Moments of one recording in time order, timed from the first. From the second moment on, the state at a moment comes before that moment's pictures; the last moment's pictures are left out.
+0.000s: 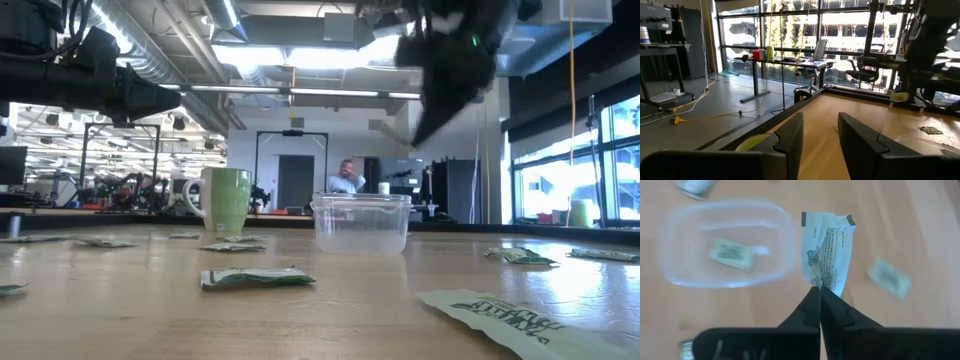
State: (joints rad) left arm 0.57 0.00 0.01 0.07 0.07 -0.07; right arm 0.00 1.46 1.05 -0.62 0.18 0.09
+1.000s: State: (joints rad) left arm 0.57 0.00 0.01 0.06 0.07 -0.07; right arm 0.13 1.94 1.39 -0.77 0.21 -0.05
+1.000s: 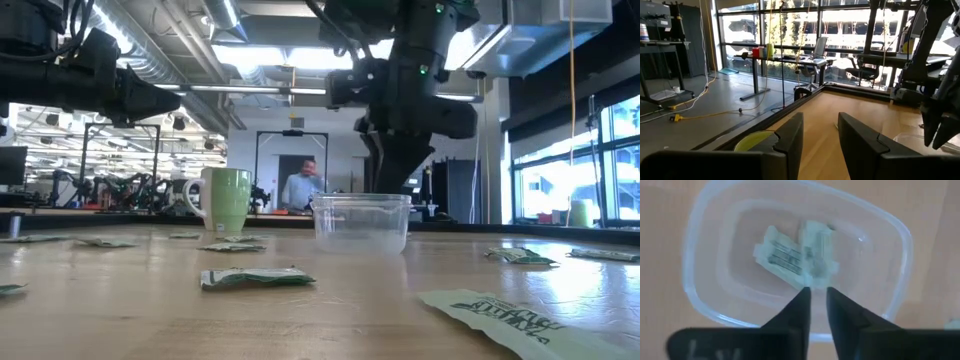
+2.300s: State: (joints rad) left arm 0.57 0.00 0.01 0.05 0.07 -0.07; right arm -0.49 1.89 1.18 -0.61 0.06 -0.20
